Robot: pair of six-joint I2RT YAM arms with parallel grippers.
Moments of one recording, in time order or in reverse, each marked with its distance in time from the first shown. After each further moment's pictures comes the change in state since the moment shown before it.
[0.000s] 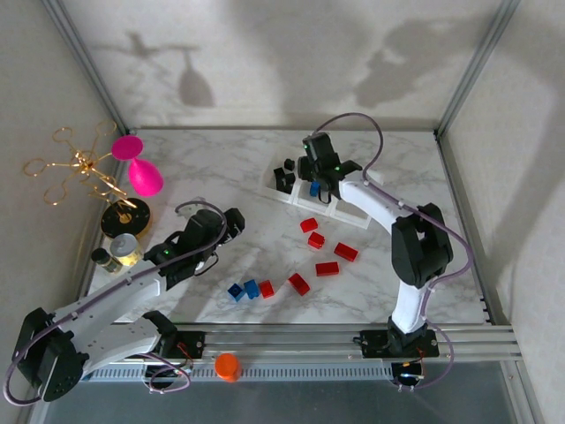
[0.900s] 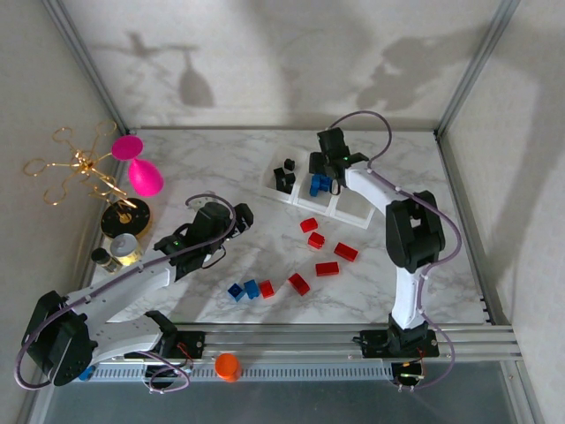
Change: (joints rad) left arm 0.000 0.099 0.047 0.056 0.044 0.022; right arm -0.112 0.087 0.053 -0.023 -0.032 -0.015
